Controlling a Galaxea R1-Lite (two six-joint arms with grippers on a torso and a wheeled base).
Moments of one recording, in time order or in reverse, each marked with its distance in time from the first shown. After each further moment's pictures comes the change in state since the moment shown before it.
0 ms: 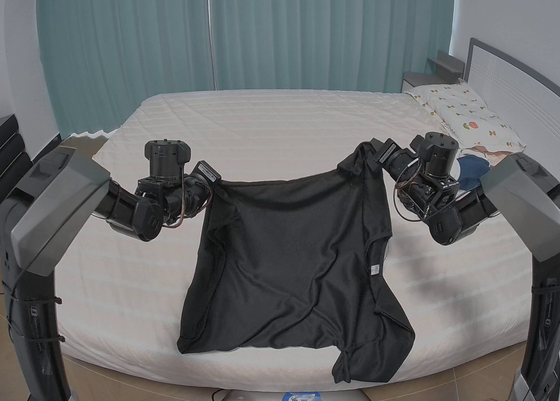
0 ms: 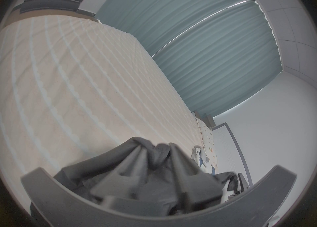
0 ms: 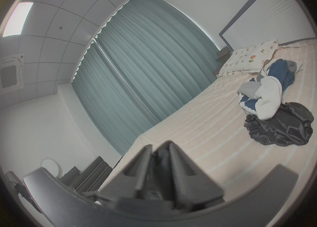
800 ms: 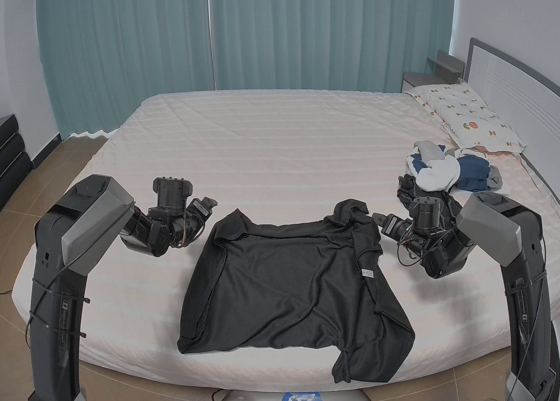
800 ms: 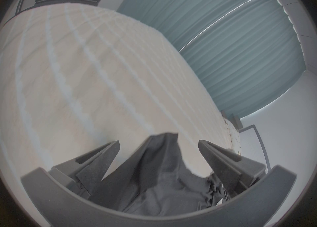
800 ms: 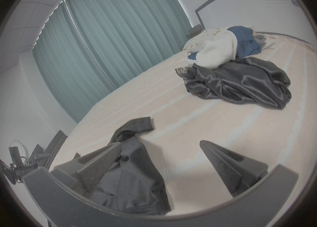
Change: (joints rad) left arm 0.081 0.266 -0.138 0.066 0.042 0.012; right arm -0.116 0.302 0.018 0.123 -0.023 -0.109
